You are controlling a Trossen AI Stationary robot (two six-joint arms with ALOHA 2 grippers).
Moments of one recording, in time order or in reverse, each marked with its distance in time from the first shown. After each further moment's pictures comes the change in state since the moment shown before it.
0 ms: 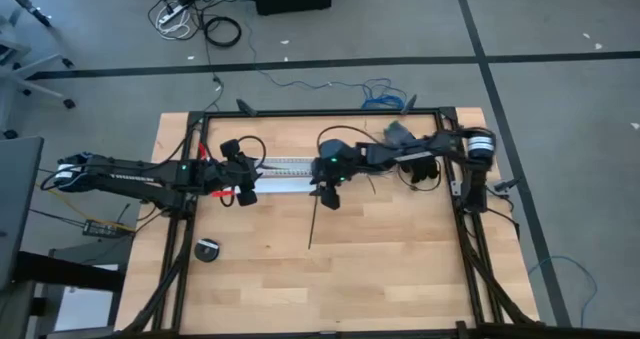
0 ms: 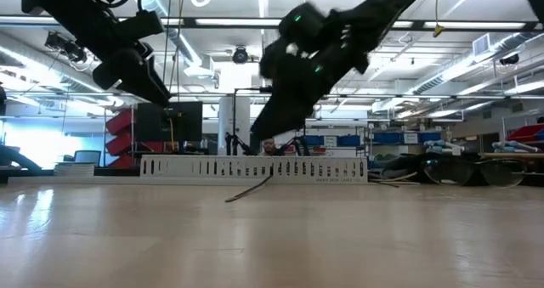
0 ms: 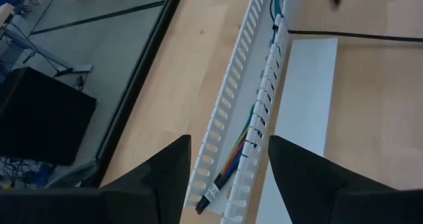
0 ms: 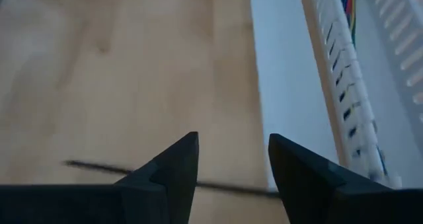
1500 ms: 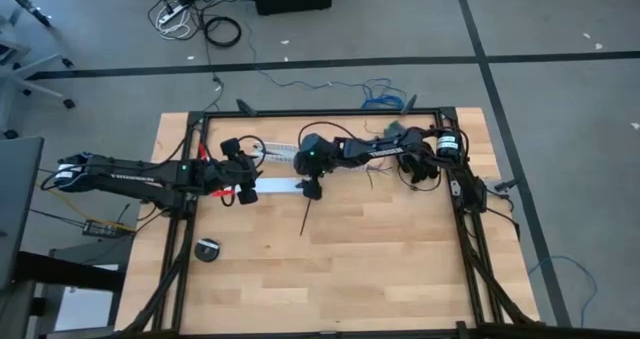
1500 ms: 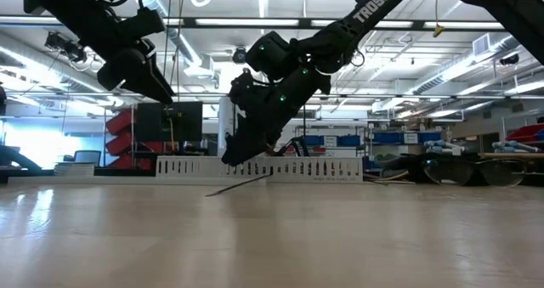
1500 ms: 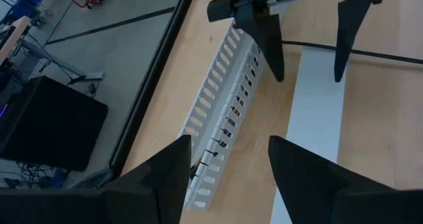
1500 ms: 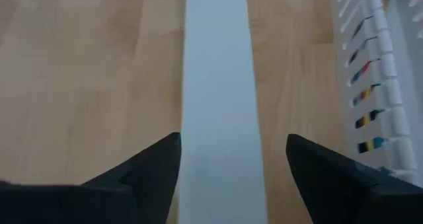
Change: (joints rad) left arm 0.000 0.001 -0.001 0.028 -0.034 0.049; right arm -0.051 0.219 0.242 -0.063 0.079 -0.111
